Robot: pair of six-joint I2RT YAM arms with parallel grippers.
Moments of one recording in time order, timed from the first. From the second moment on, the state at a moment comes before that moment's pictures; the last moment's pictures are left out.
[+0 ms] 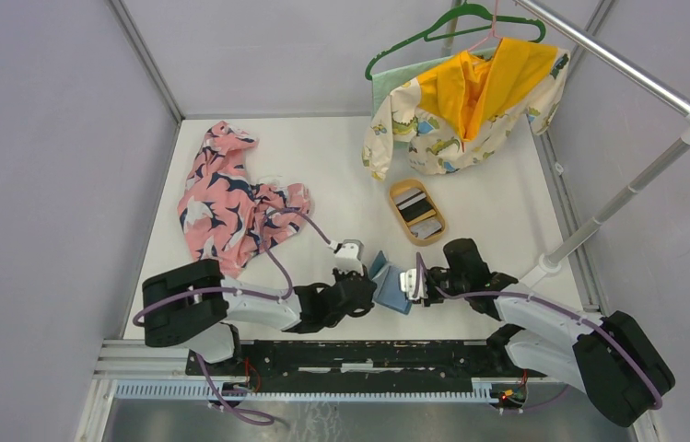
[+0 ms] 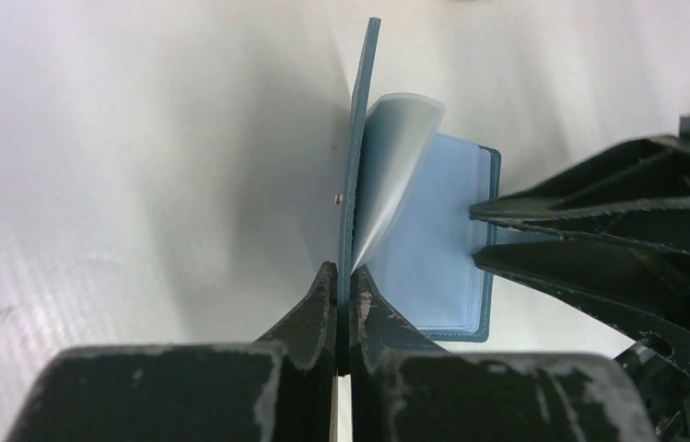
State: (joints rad) left arm -1.28 1.54 0.57 0.33 -0.57 -0.87; right arm 0.57 1.05 0.27 -0.01 -0.66 -0.93
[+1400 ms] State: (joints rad) left arm -1.33 1.59 0.59 0.22 -0.85 -1.39; right arm 0.20 1.08 0.50 -0.32 -0.88 -1.01
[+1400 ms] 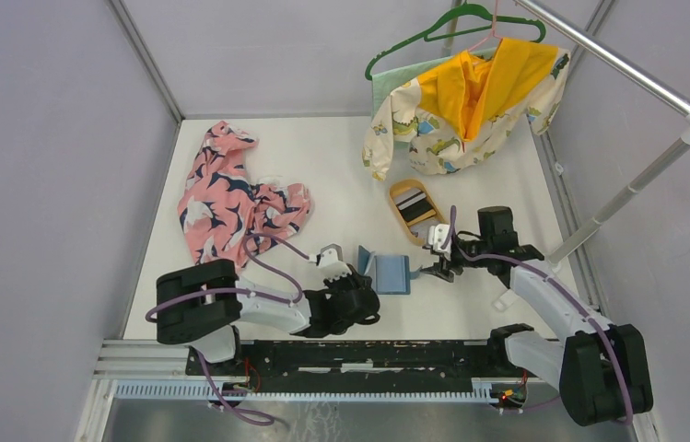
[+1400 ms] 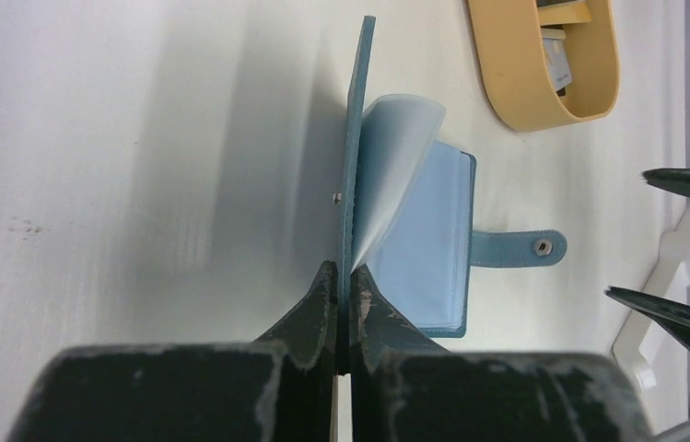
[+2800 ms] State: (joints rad) left arm -1.25 1.63 0.56 0.40 -0.60 -1.29; right arm 0.47 1.28 0.46 -0.16 -0.66 -0.83
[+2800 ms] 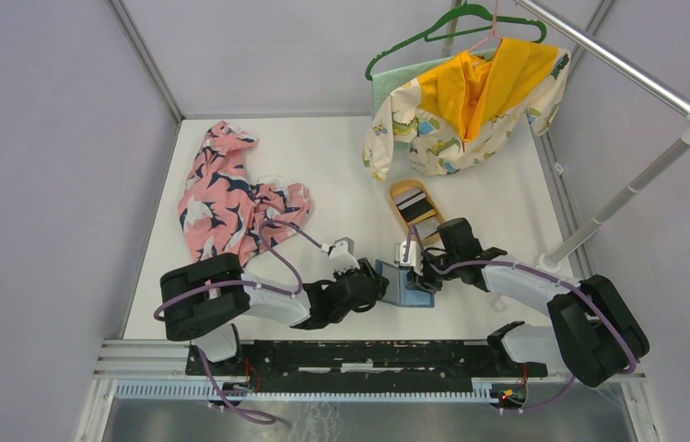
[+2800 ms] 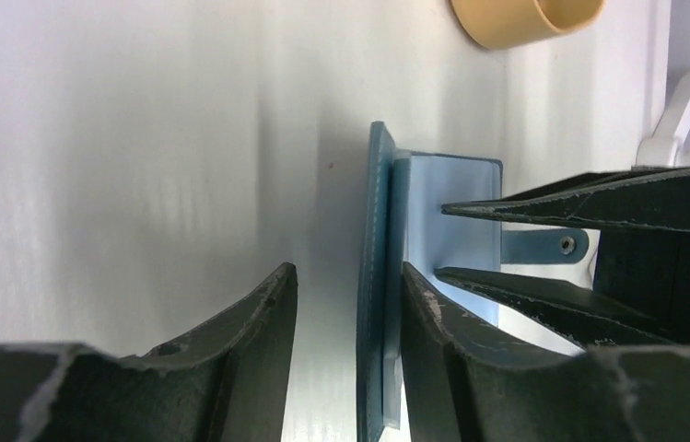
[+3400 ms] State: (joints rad) left arm -1.21 1.66 0.53 0.55 -0.45 -1.13; right arm 0.33 1.09 0.59 -0.31 -0.75 -0.84
